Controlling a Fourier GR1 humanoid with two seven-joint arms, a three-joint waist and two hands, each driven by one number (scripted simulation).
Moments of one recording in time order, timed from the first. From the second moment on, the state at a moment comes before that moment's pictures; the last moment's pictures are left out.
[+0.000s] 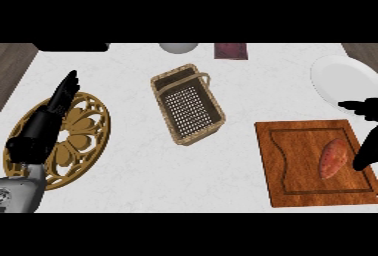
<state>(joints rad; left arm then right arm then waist) -0.18 0.38 -0.03 -1.57 -0.04 0.02 0.00 -0.46 -0.82 0.23 -1.19 0.05 0.64 0.71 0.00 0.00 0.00</state>
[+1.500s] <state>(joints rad) -0.20 0.29 0.08 -1.56 -0.13 -0.09 0.00 -0.29 -0.56 0.05 -1.17 0.46 0.58 0.52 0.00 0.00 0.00</state>
